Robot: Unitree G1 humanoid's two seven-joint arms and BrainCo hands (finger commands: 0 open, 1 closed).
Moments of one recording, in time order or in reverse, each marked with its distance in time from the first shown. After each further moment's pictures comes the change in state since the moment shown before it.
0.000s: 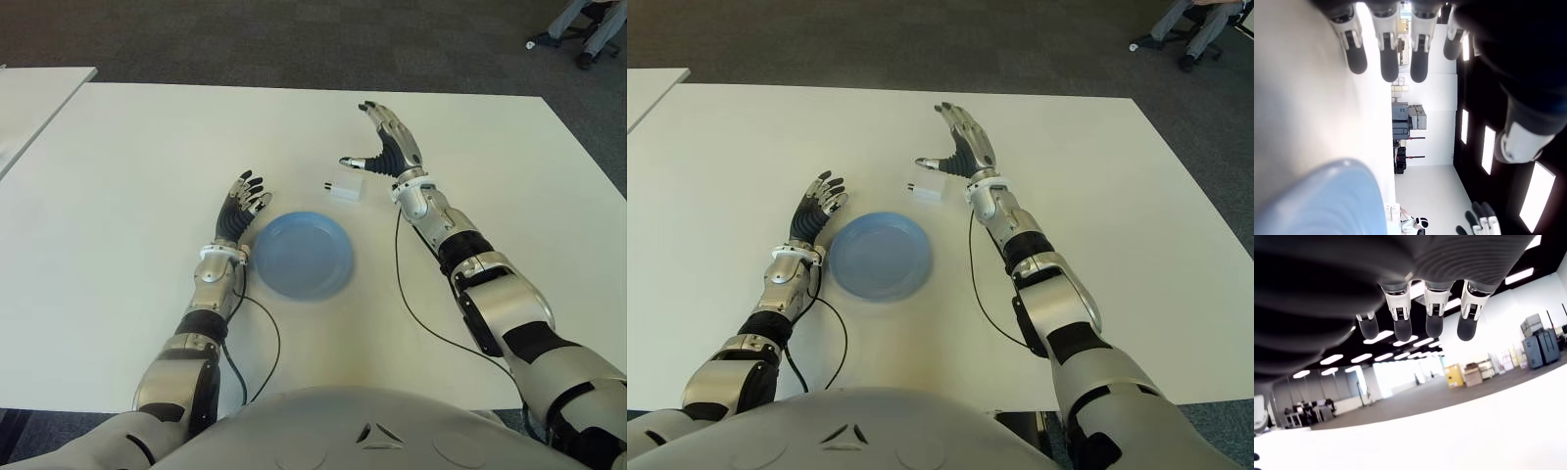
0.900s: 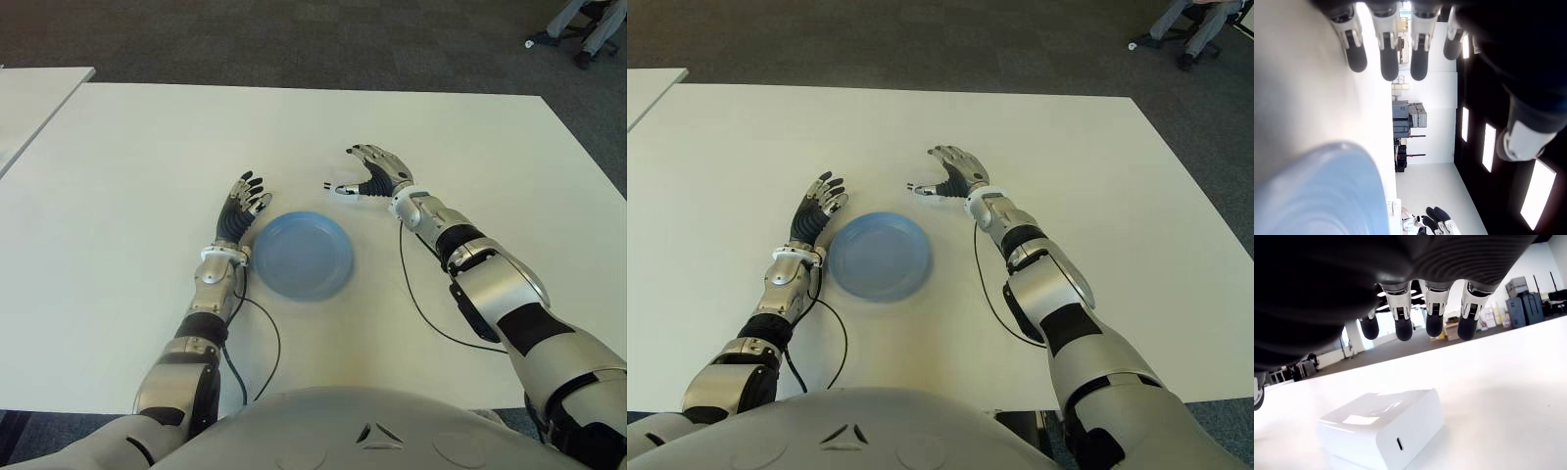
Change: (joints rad) left arm 0.035 -0.005 -0.005 -0.053 0.008 0.019 0.003; right arm -0.006 0.041 0.021 0.065 0.027 0.055 0.180
